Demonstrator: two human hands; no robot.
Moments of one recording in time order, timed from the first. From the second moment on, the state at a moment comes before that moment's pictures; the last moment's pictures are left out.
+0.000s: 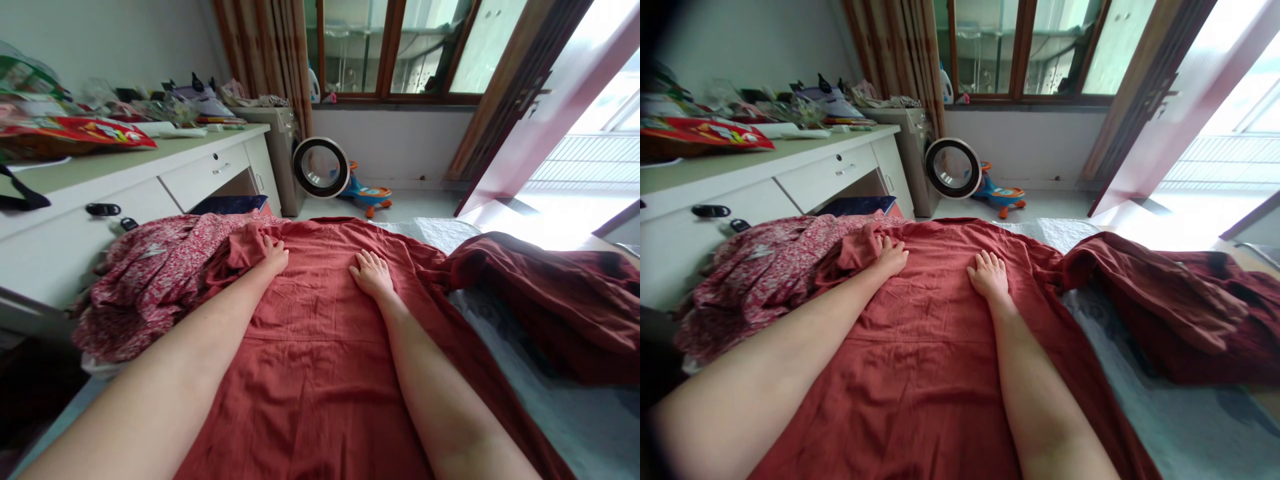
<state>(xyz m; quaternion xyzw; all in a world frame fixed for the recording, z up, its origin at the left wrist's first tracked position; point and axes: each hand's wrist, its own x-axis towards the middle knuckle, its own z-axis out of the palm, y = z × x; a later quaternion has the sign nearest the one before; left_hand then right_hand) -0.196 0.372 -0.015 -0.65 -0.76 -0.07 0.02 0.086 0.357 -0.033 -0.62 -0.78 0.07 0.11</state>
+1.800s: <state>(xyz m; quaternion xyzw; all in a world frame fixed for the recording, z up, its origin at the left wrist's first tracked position) -0.168 0.253 -0.017 -0.72 -0.69 -0.02 0.05 0.090 0.359 -0.035 -0.61 -0.78 0.05 0.10</state>
